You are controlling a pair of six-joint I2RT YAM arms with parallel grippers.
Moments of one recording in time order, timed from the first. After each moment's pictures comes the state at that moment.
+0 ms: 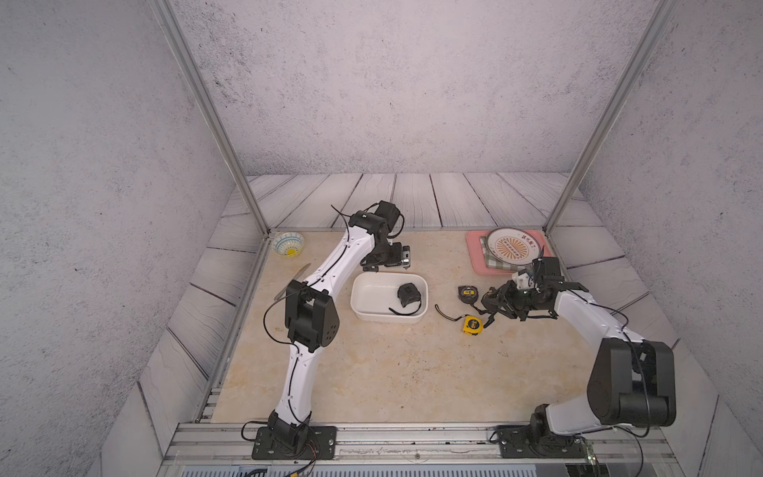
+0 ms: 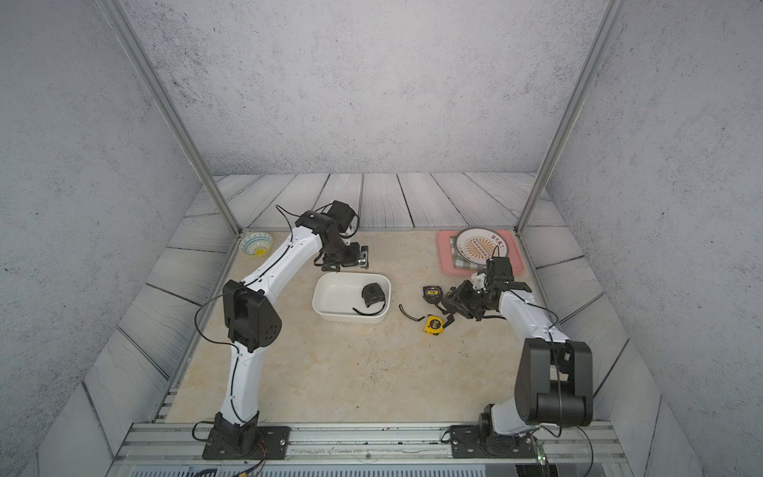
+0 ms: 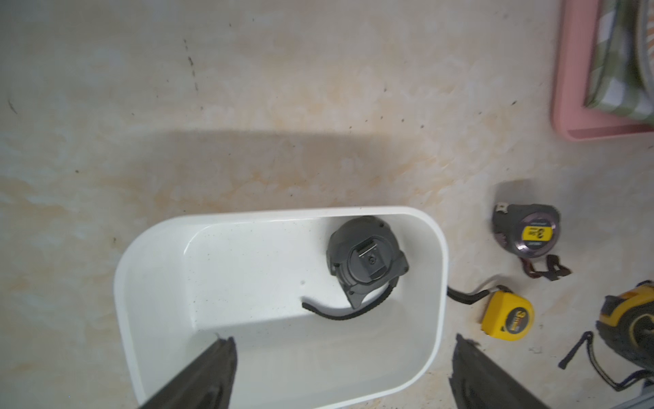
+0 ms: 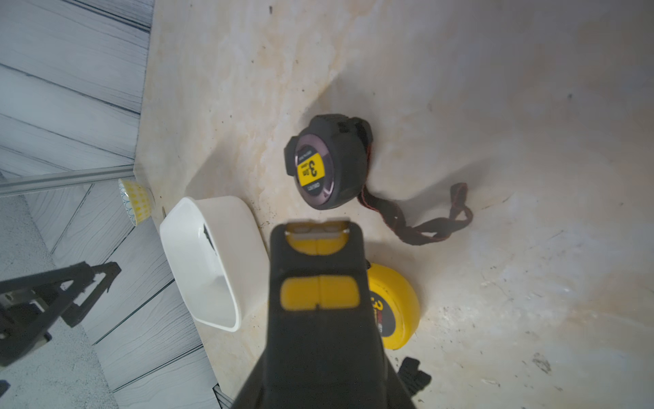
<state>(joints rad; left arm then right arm) -0.51 2.21 2.22 -1.26 0.11 -0.42 -0.06 1.50 0.96 -0.60 -0.62 0.62</state>
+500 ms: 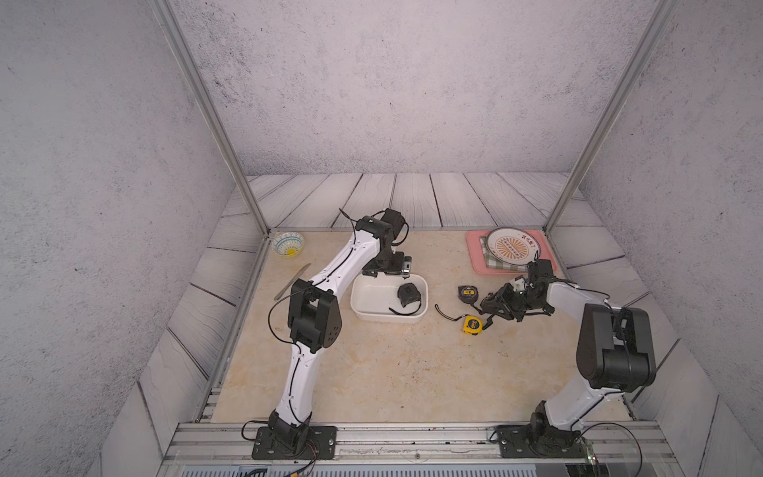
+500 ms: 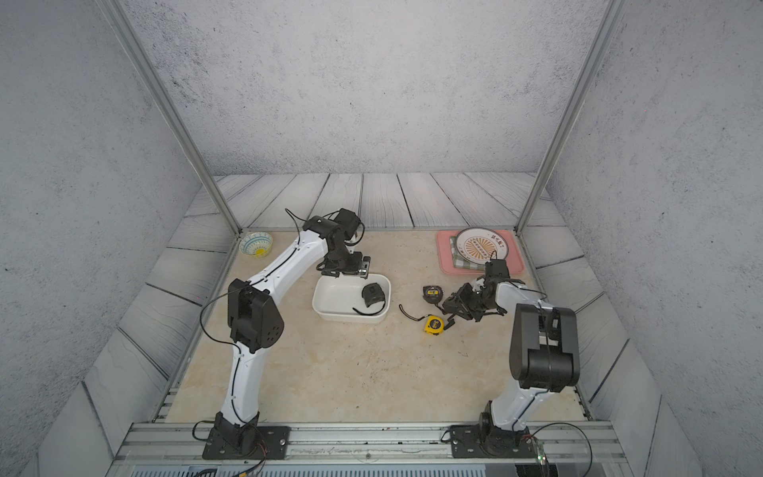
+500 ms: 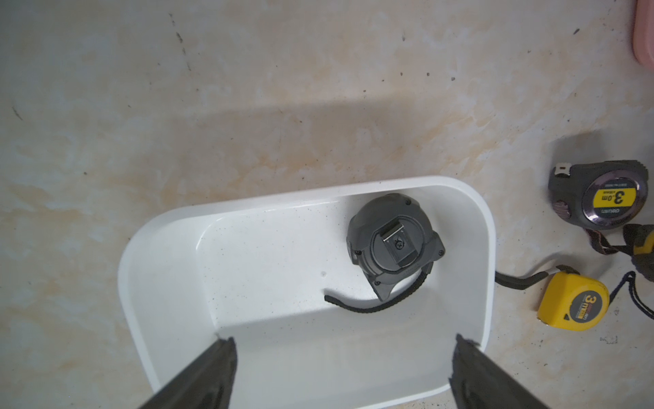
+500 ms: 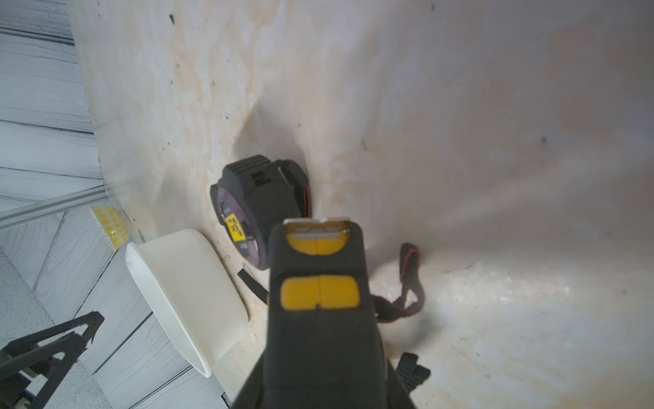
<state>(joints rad) -0.54 2.22 2.18 -1.26 0.06 -0.34 -0.10 1.71 1.01 -0.56 -0.63 0.62</state>
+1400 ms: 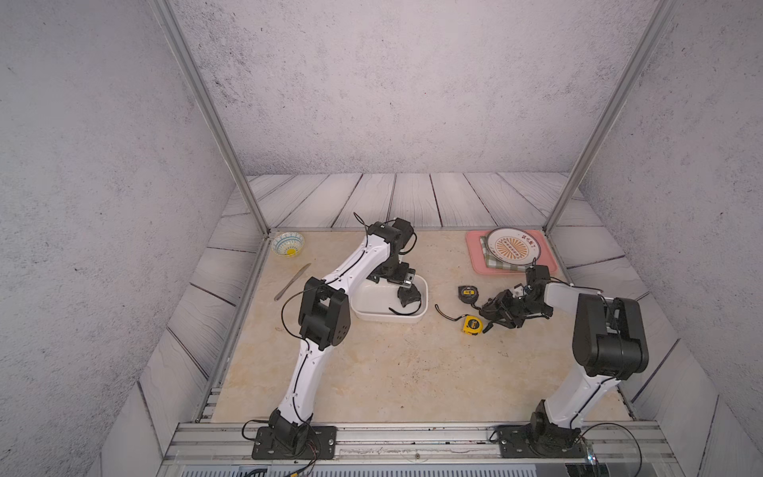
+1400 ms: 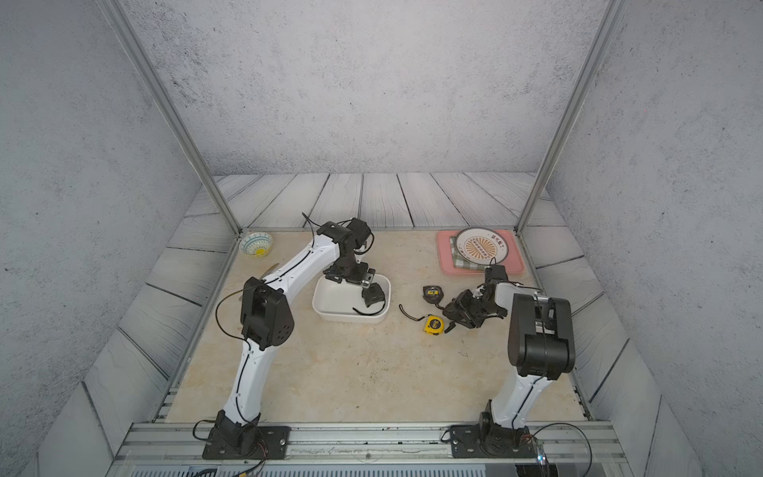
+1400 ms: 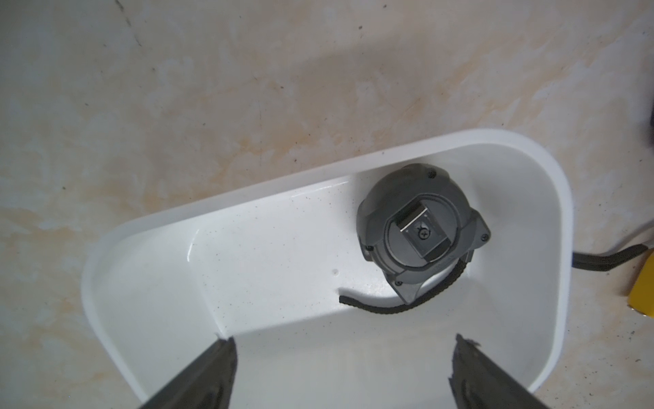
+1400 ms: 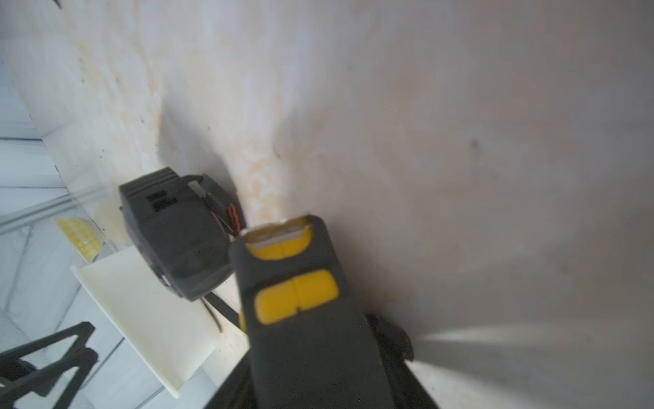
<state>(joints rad) -0.58 2.31 2.22 -1.33 0.00 -0.23 -0.11 1.78 1.00 -0.58 -0.61 0.59</state>
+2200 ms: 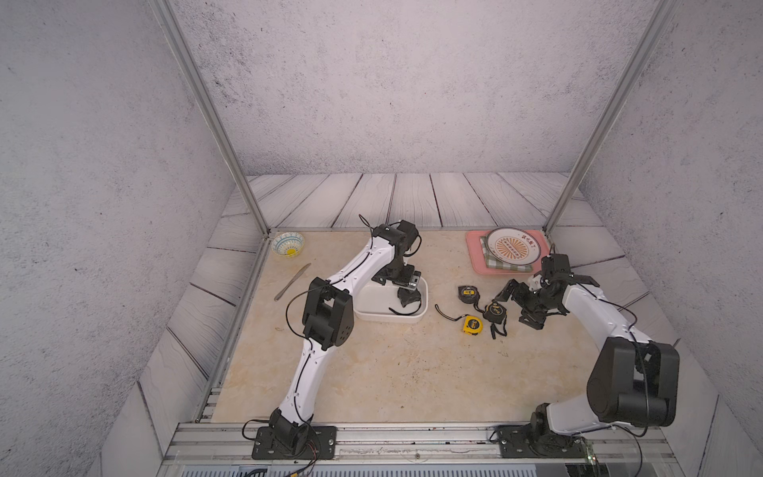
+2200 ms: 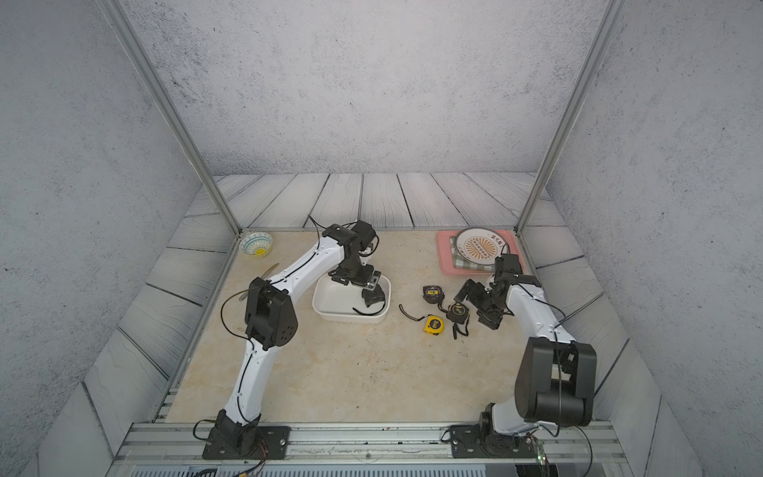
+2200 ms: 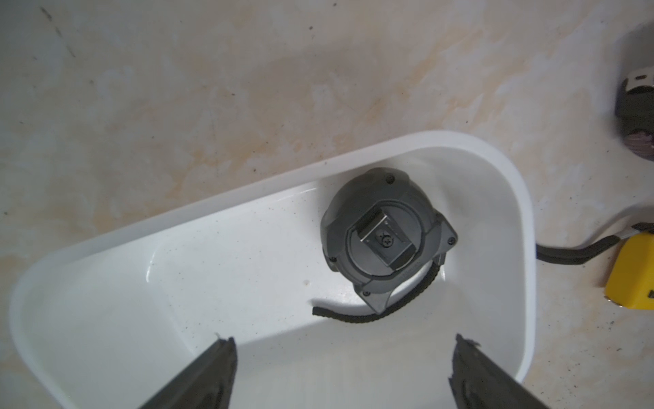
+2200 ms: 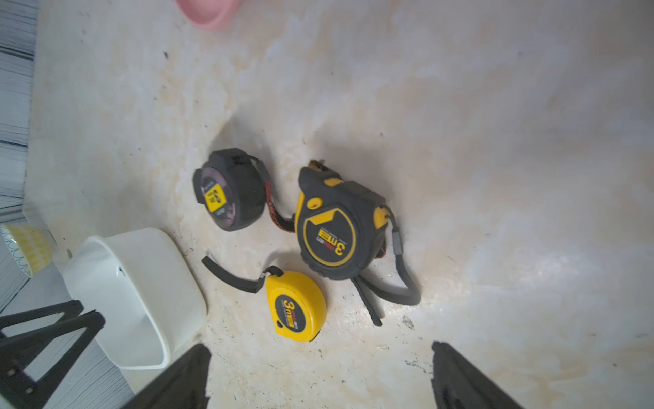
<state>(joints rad) -0.61 2.33 2.23 -1.29 0.05 -0.21 -0.11 1.47 1.09 -0.85 -0.38 0.52</state>
